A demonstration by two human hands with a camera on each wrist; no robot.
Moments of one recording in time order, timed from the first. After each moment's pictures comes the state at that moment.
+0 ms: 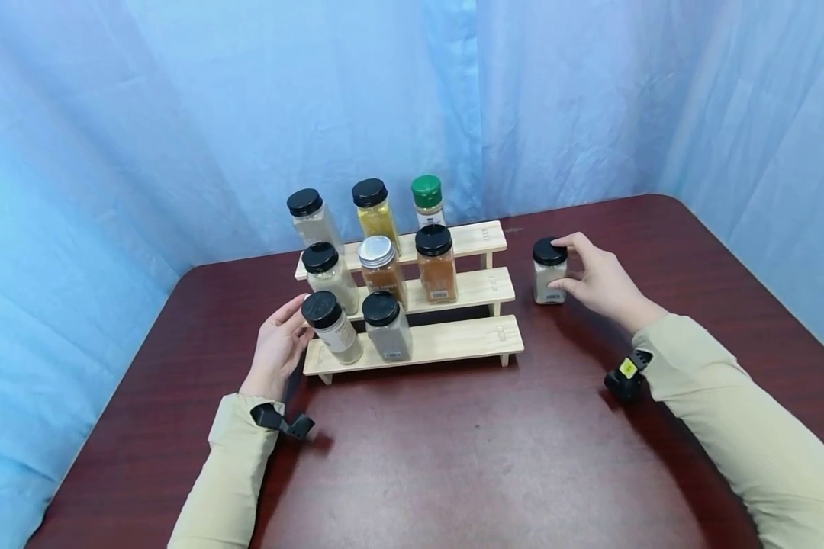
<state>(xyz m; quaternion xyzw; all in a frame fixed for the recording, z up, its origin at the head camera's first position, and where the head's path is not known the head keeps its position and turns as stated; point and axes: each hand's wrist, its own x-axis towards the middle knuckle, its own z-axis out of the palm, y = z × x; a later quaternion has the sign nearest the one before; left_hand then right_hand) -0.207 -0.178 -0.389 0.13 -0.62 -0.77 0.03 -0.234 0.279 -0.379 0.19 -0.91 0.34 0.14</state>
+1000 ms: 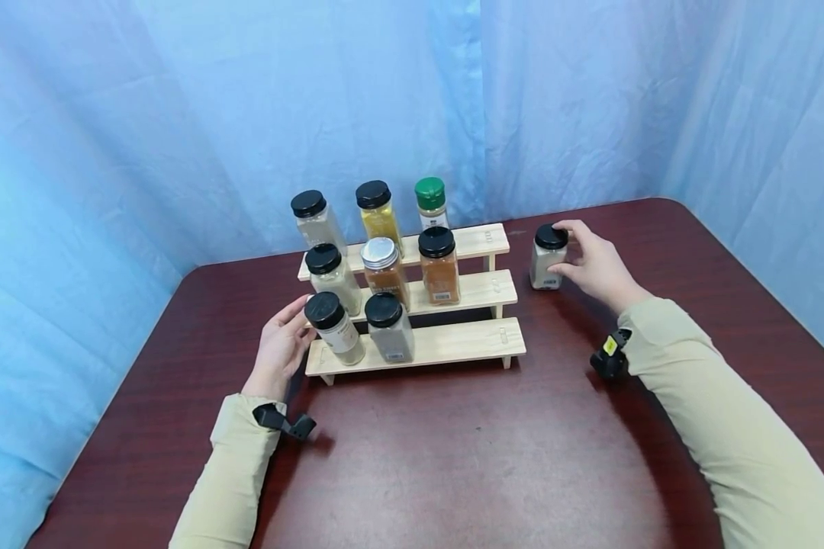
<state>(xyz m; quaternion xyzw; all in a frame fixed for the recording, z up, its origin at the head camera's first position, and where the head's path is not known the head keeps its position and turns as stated) -0.207 -0.179 -0.390 0.13 -0.62 -0.77 0.03 -0.264 0.282 -0.378 0.14 -0.92 0.36 0.10</state>
